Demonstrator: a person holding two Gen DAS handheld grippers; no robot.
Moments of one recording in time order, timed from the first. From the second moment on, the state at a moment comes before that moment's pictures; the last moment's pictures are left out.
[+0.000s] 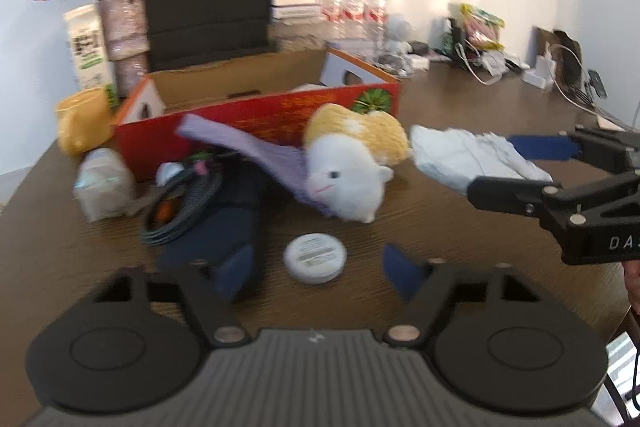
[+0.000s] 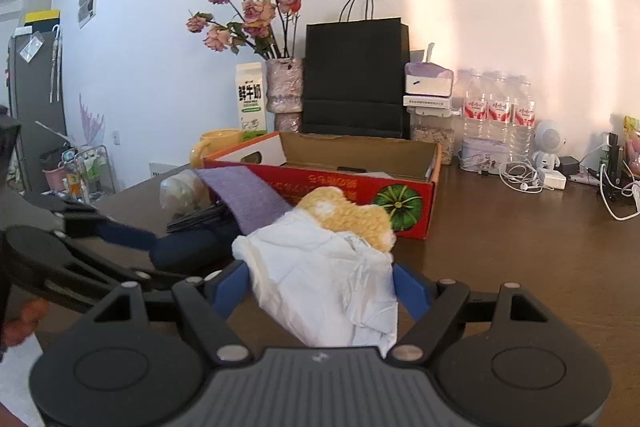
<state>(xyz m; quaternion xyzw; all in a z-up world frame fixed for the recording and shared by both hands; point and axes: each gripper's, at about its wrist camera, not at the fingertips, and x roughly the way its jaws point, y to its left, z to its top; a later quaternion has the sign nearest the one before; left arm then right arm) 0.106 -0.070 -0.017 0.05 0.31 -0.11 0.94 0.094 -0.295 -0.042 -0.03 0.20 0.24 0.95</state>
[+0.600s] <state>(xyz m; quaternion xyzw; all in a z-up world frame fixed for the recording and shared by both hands) 0.146 -0.087 -0.040 0.08 0.33 -0.08 0.94 0.112 -0.299 -0.051 -0.02 0.21 0.25 0.94</state>
